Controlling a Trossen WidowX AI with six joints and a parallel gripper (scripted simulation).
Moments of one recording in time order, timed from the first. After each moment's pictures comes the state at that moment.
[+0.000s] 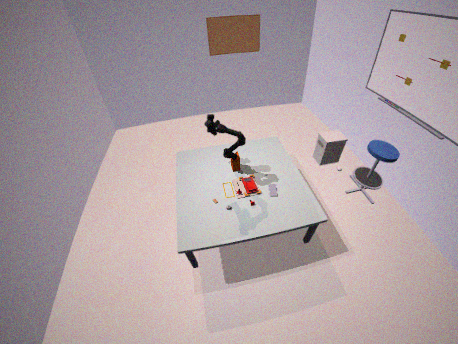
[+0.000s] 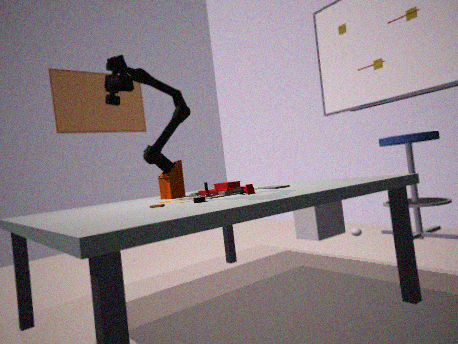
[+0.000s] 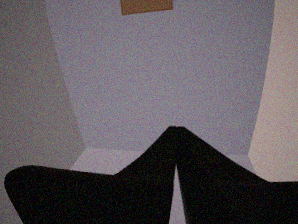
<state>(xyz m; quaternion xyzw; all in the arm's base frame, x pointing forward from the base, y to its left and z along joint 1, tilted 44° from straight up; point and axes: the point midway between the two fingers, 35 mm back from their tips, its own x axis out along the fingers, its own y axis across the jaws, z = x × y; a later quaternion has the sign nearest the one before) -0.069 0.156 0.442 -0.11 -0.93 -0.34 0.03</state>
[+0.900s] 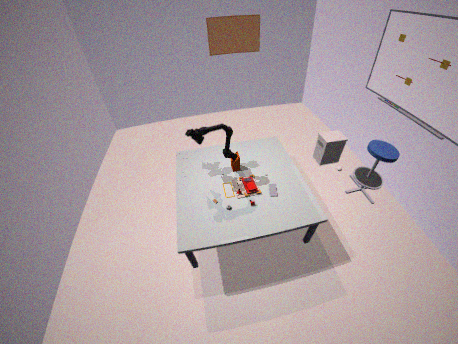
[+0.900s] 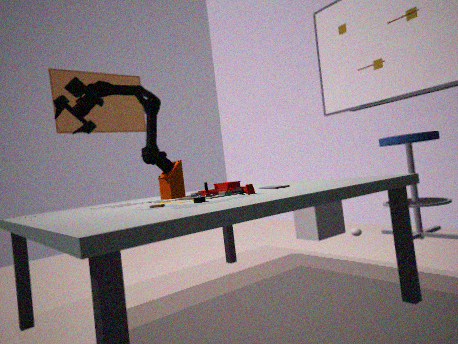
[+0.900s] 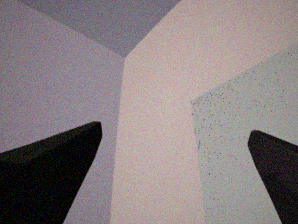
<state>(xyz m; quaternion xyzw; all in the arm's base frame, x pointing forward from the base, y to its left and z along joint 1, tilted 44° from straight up) -0.133 -0.080 0.456 0.19 -0.72 -0.65 0.15</state>
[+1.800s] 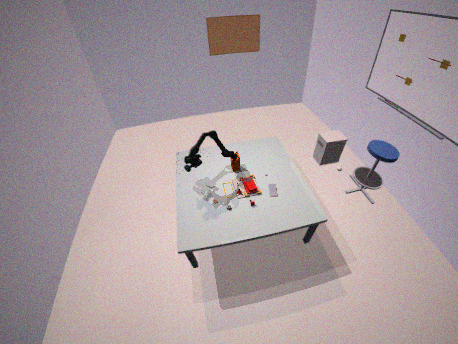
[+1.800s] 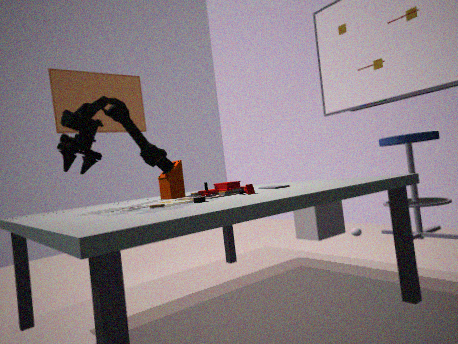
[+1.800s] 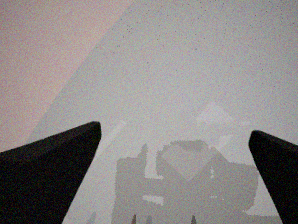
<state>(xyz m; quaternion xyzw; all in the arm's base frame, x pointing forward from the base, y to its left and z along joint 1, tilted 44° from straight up) 0.049 -0.295 0.350 0.37 -0.22 -0.80 0.43</state>
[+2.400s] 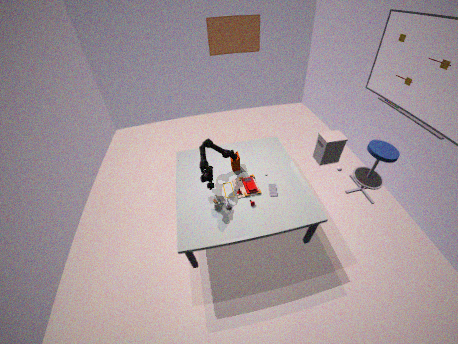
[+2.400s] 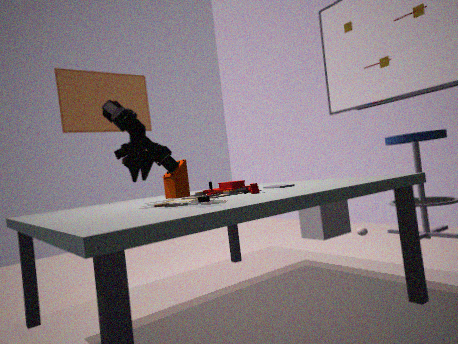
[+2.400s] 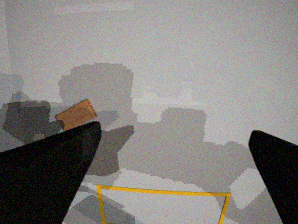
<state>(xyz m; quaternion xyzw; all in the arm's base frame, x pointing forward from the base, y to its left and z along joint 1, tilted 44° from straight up) 0.251 -0.272 0.211 0.28 0.20 -0.71 0.61</state>
